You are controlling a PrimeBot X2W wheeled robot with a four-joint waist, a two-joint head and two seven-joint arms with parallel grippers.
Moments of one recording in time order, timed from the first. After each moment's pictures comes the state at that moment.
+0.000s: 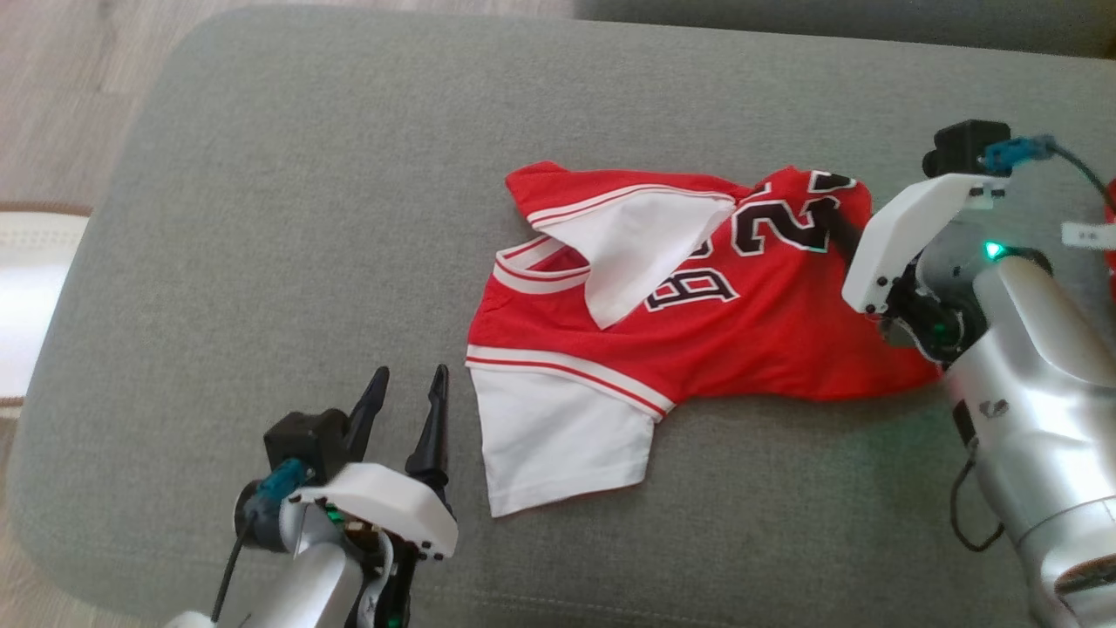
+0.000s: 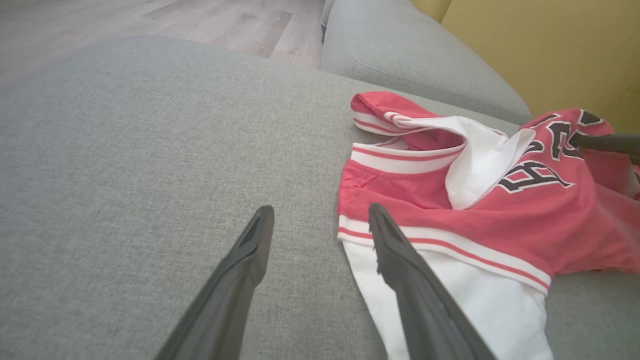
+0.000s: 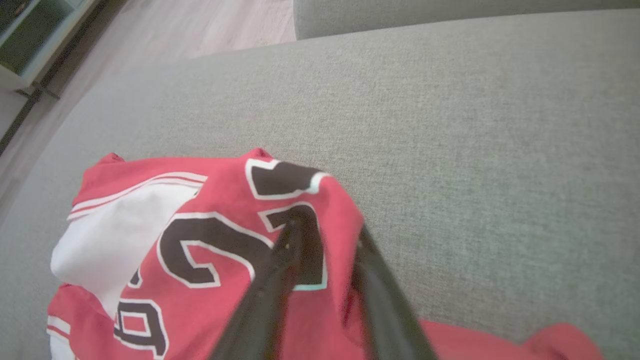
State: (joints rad) left arm -0.17 0.15 -0.52 0.33 -0.53 0.16 -0.25; right arm -0.77 -0.22 0.32 0.88 0.59 0.12 0.45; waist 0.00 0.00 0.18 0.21
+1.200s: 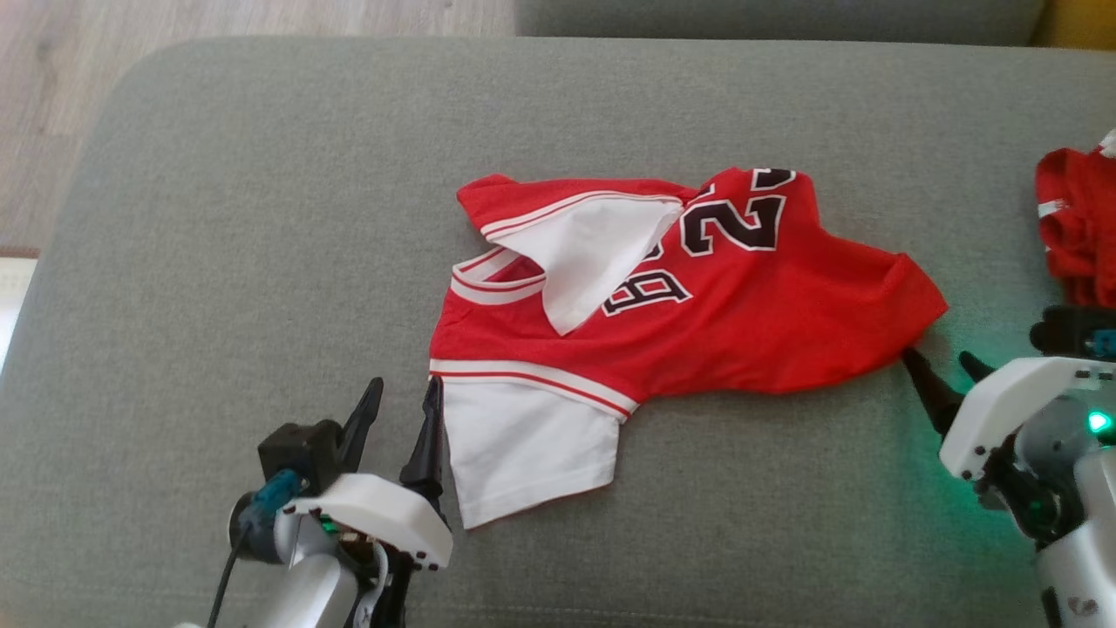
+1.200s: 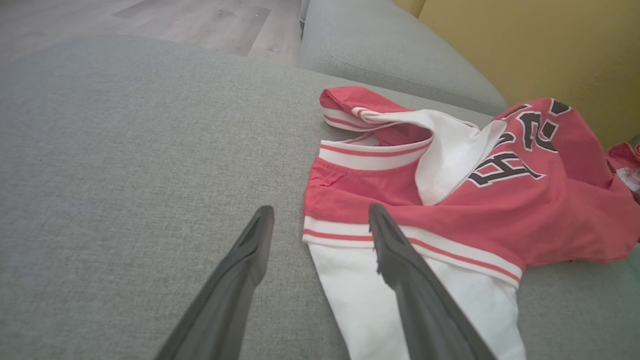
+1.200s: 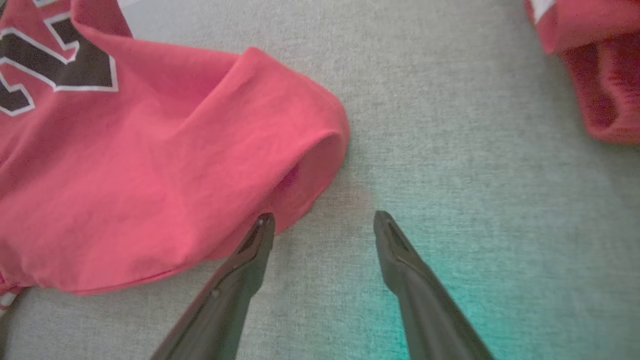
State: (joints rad) left arm -0.15 0.16 -0.51 0.32 -0.53 0.16 -0.25; right arm -0.26 -0.30 0.05 0.45 0.49 0.12 0.44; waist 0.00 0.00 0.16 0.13
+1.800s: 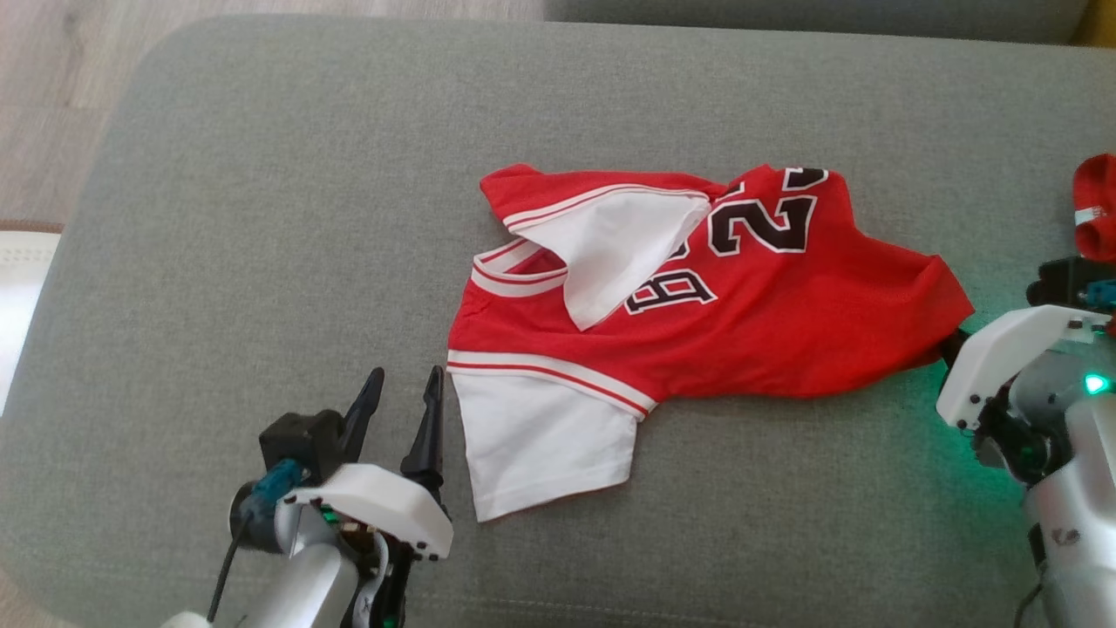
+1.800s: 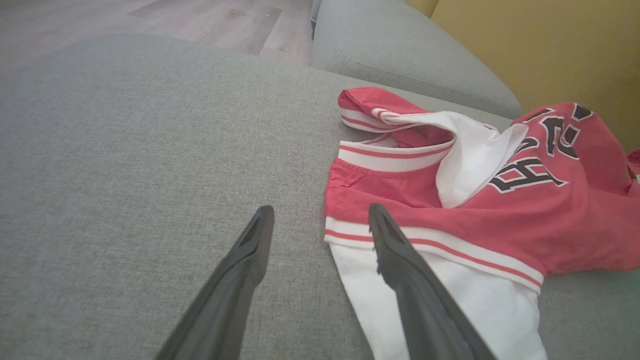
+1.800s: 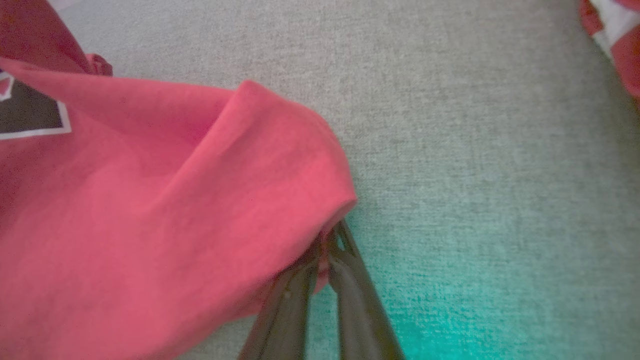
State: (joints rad) left arm -0.17 0.16 -0.51 0.34 -0.53 0.15 -0.25; right arm -0.44 -0.26 0.00 0.68 0.41 0.12 0.47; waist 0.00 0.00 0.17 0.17
